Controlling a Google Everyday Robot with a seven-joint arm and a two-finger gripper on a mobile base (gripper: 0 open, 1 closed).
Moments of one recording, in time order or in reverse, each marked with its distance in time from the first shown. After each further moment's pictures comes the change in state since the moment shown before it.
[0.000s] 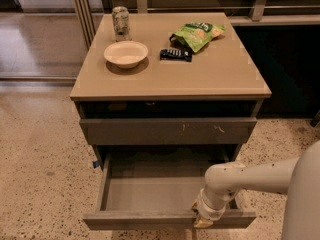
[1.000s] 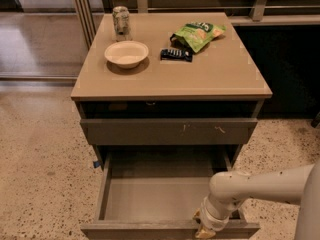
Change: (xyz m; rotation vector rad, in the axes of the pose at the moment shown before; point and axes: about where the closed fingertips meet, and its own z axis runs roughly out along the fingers) arm 0.000 0.033 0.006 -0.036 -0.032 0.050
